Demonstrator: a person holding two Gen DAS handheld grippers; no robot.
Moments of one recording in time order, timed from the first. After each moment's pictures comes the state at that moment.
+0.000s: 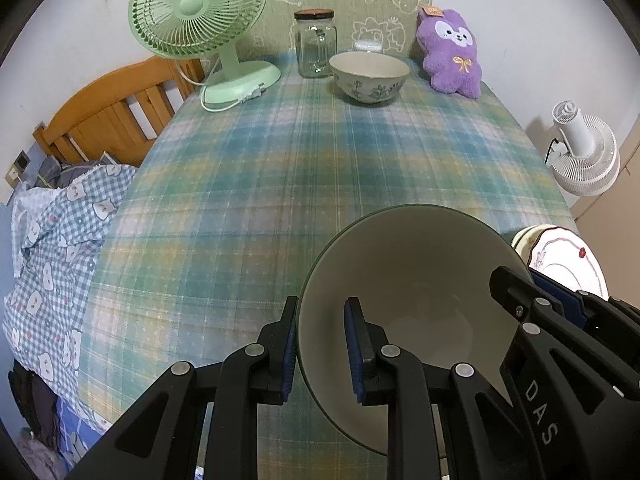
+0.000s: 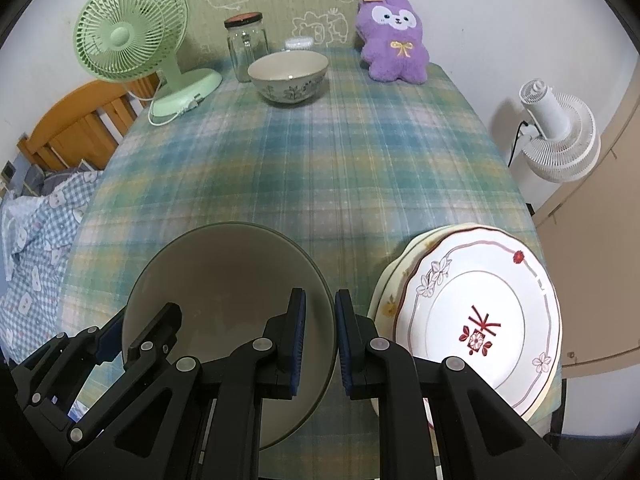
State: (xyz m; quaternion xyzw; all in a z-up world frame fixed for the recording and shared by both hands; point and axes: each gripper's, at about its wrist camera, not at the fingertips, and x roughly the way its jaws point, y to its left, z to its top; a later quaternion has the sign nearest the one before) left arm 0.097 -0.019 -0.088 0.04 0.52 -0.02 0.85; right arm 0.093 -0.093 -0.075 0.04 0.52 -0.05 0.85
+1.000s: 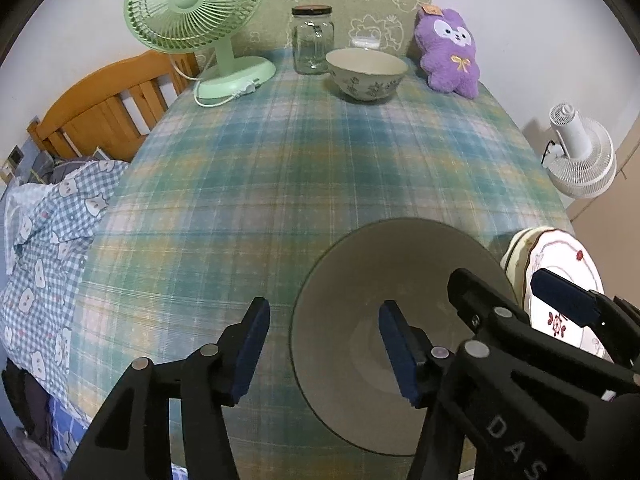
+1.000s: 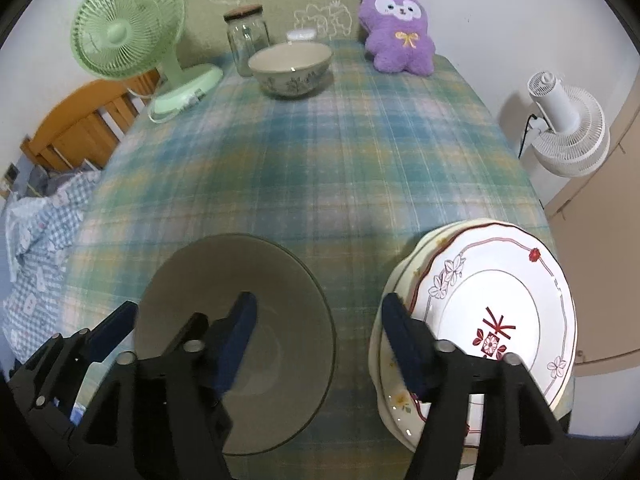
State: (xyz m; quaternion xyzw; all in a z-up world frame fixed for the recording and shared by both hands) left arm 0.101 -0.018 -0.089 0.02 0.52 -0.03 0.85; right arm 0.097 -0.096 -0.080 0.06 0.52 -0.03 0.85
